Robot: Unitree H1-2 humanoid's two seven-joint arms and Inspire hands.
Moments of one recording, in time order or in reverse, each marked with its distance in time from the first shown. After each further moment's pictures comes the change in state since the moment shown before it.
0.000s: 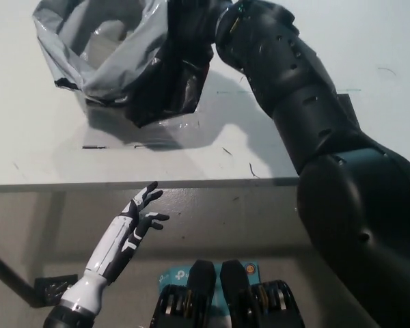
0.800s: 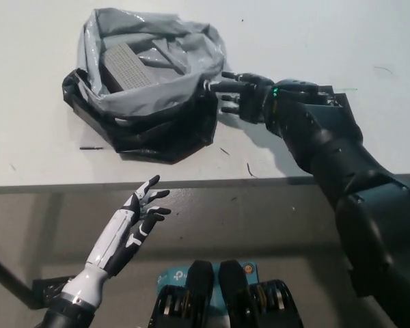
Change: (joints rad) left_arm -0.024 0.008 -0.006 0.001 0.004 0.000 -0.001; right_arm 0.184 -0.106 0.372 0.108 -0.285 -0.040 0.138
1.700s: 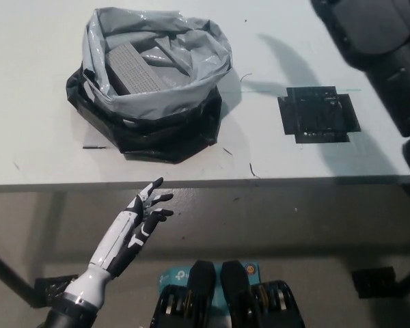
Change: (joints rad) left_arm -0.004 -0.001 -0.009 0.011 0.001 0.010 -0.006; right_arm -0.155 -0.233 0.403 -0.680 -0.399 0.072 0.095
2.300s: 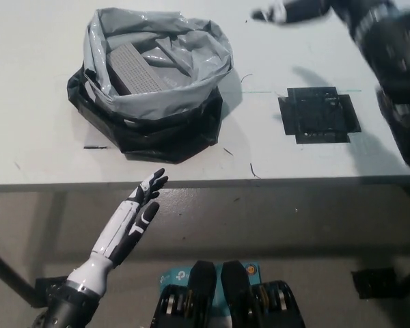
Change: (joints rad) left_arm -0.050 -0.001 0.003 0.030 -0.003 0.009 0.000; right_arm 0.465 -0.119 -0.106 -0.527 -0.033 0.014 0.050
